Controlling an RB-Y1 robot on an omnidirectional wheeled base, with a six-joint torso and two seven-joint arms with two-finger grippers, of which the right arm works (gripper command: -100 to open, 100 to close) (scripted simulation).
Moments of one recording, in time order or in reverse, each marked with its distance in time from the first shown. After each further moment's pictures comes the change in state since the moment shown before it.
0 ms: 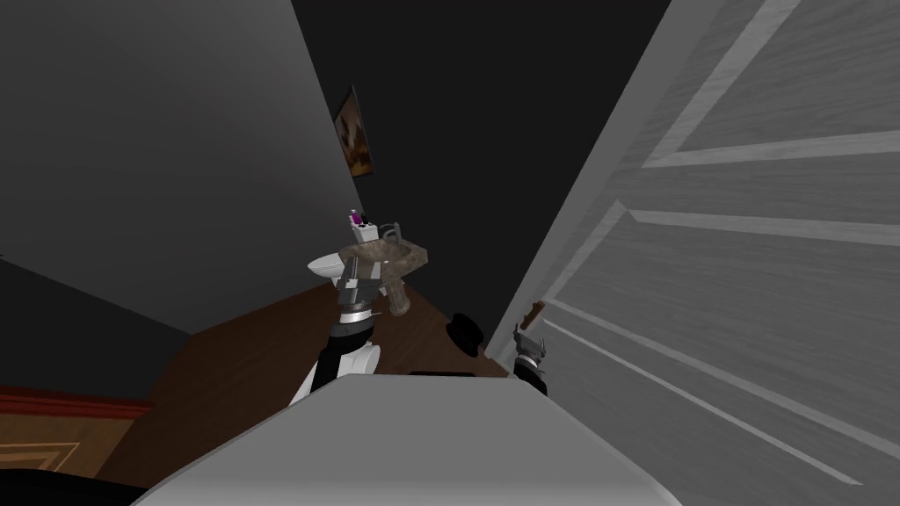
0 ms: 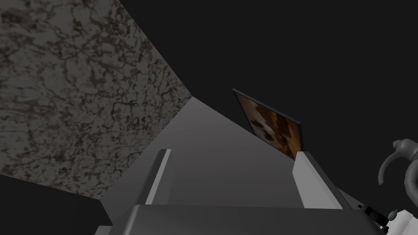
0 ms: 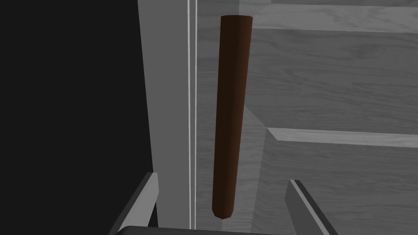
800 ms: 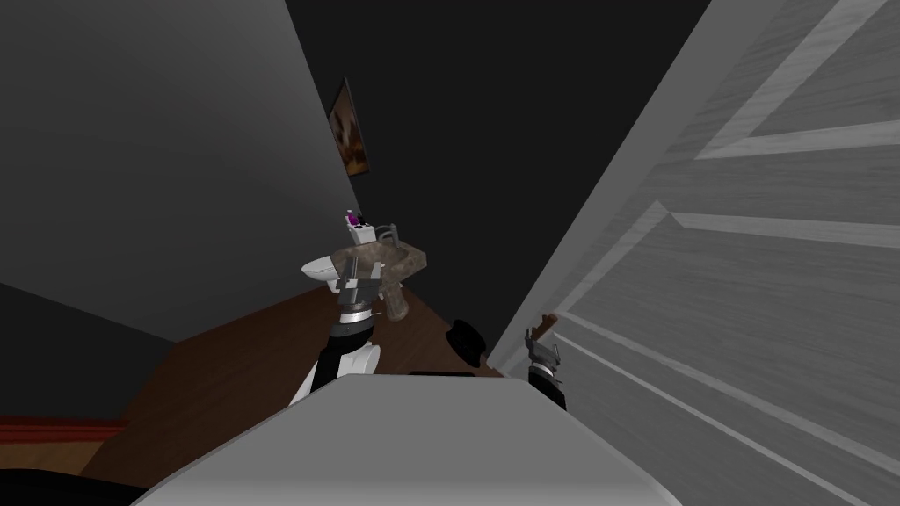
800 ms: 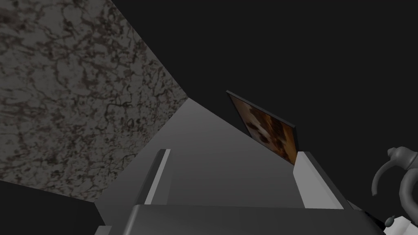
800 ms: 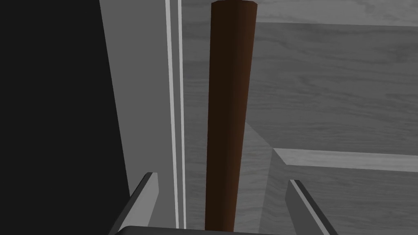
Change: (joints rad) arm 0.022 -0.099 0.007 0.056 -0.001 -0.002 -0.134
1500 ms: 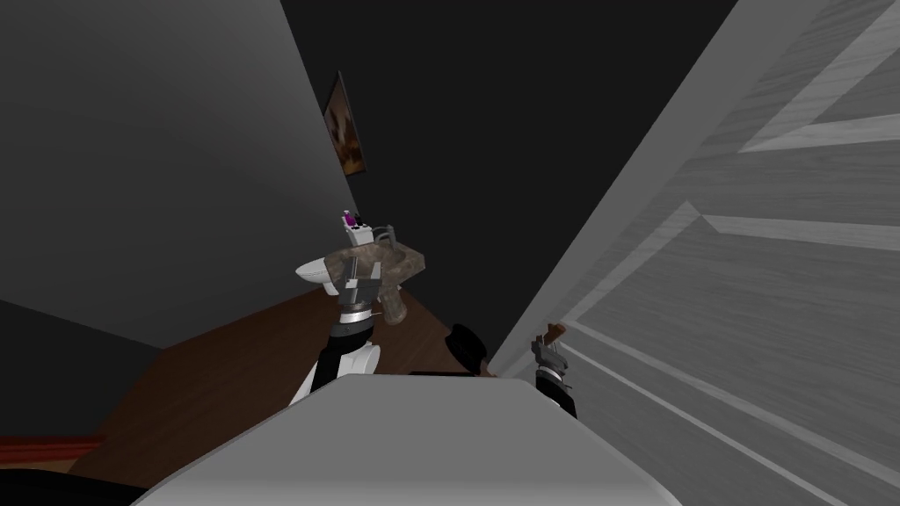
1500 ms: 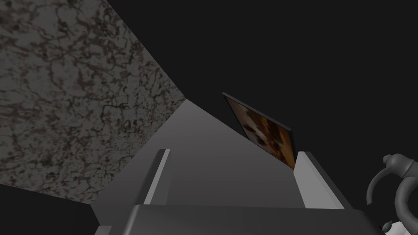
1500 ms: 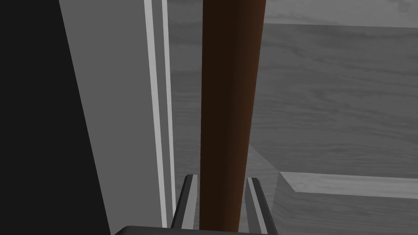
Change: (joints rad) arm 0.016 -0.044 0.000 0.012 -0.003 0.003 -0.051
